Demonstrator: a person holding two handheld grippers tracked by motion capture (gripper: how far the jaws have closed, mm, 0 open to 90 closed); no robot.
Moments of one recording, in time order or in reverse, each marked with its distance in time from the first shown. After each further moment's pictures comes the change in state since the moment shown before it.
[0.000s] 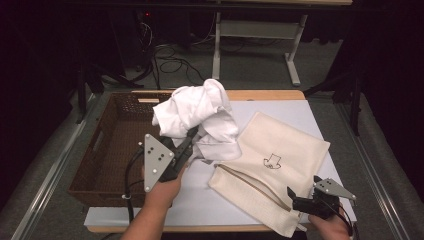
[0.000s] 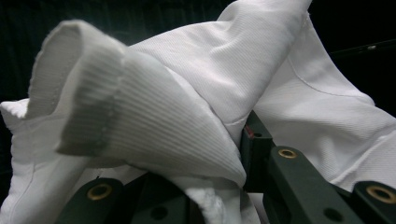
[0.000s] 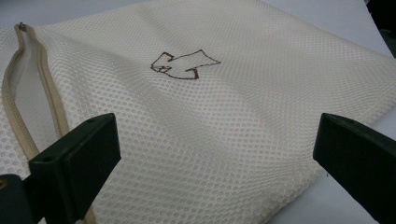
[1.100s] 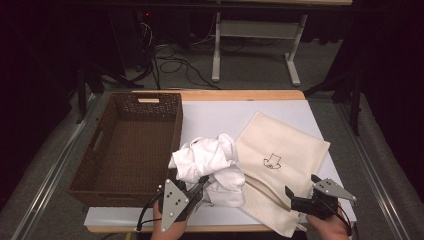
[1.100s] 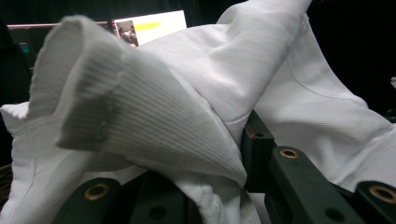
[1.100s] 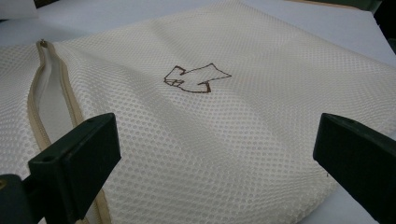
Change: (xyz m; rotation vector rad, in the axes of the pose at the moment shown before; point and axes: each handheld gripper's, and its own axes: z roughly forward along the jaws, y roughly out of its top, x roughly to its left) left arm -0.043 -0.077 -0.047 0.130 -0.103 0.012; right arm 0.005 0.002 0.000 -0.047 0.029 0.003
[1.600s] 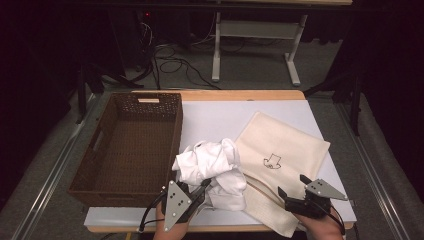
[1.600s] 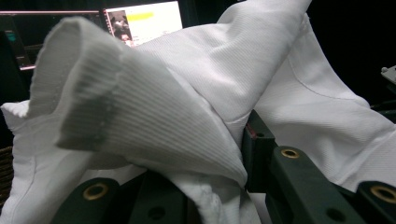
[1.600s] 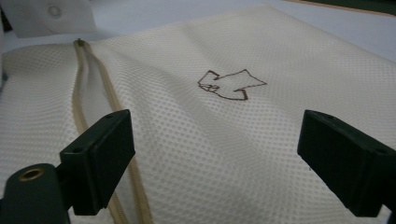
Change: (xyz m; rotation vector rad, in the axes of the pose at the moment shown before) left arm -0.003 -0.011 0.004 0.041 -0.030 -0.031; right arm 0.018 0.005 0.004 -0.004 0.082 -0.046
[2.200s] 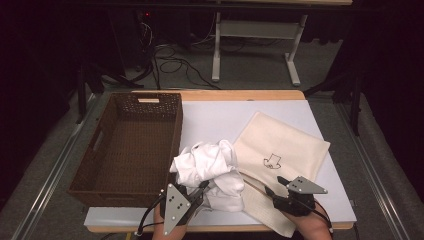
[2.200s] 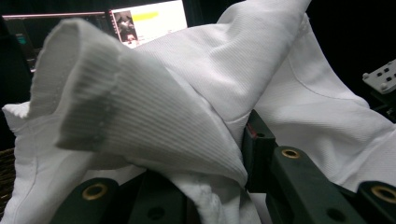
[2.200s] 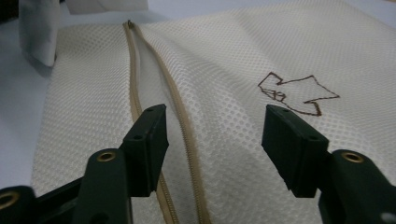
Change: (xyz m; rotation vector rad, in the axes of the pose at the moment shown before) left arm -0.001 -0.002 -0.008 -0.001 0.033 0.040; right arm 0.026 0.010 0.022 0.080 0.111 -0.087
